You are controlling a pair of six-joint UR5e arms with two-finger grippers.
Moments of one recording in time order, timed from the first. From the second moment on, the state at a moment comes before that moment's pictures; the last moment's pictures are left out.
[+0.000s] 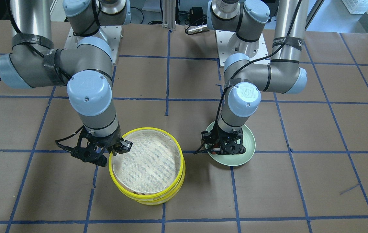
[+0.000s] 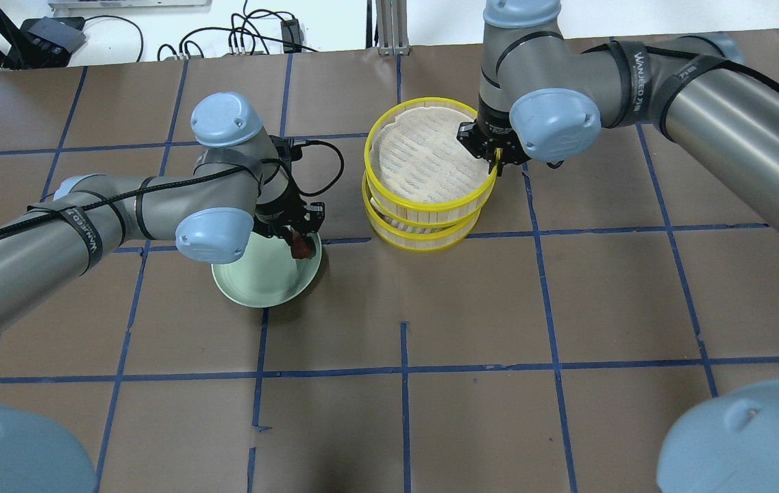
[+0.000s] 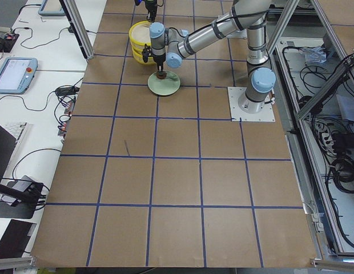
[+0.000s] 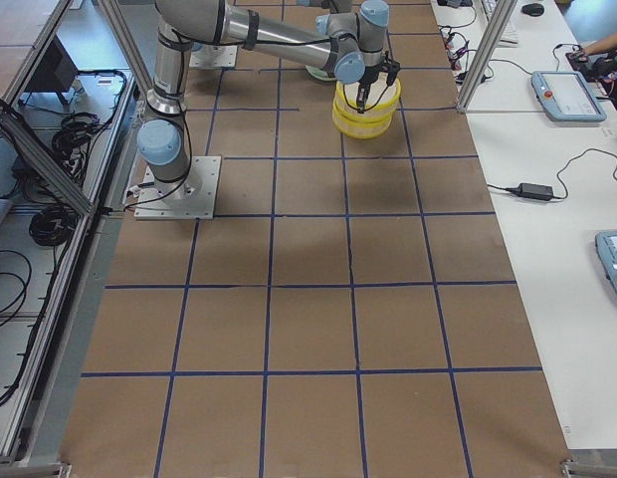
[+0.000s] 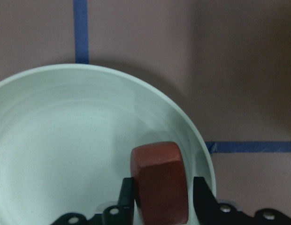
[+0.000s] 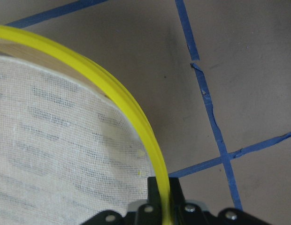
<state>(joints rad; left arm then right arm) -1.66 -1.95 -1.87 -0.88 1.52 -0.14 1.73 -1.16 1.56 -1.97 -1.63 0.47</state>
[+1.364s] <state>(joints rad) -1.69 -1.85 -1.66 -1.05 1.37 -0.34 1.74 -1.14 1.58 -2.00 -1.62 0.46</state>
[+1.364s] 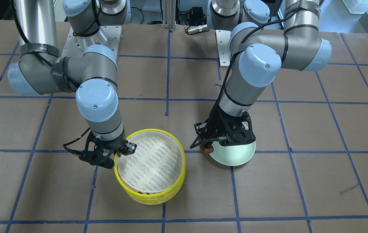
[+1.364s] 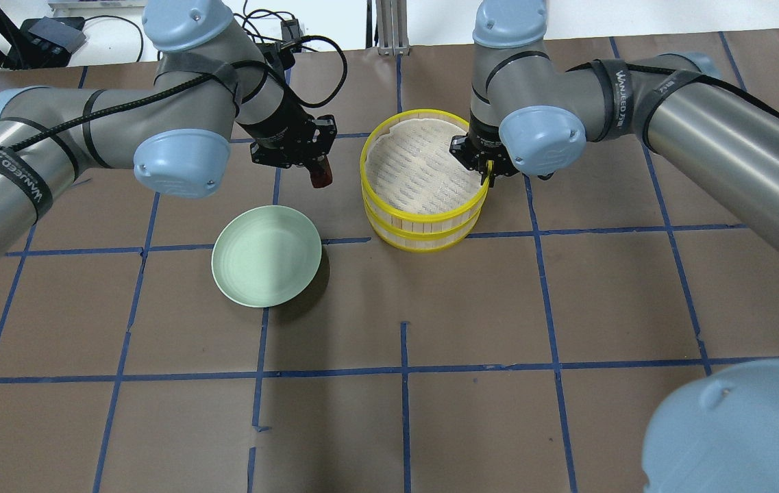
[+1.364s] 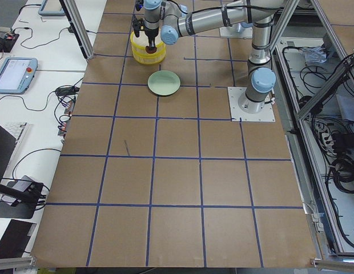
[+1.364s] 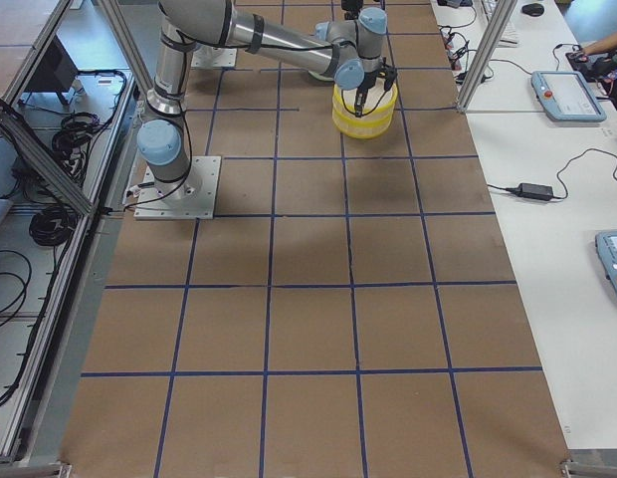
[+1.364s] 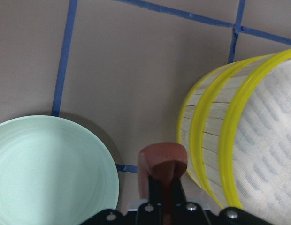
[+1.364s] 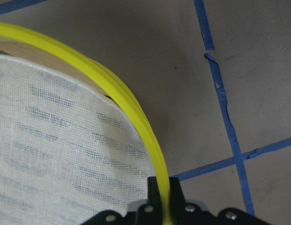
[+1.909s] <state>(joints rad) -1.71 -1.82 -1.65 -1.07 1.36 -0.35 1.74 -1.14 1.58 -2.00 -1.62 0.46</state>
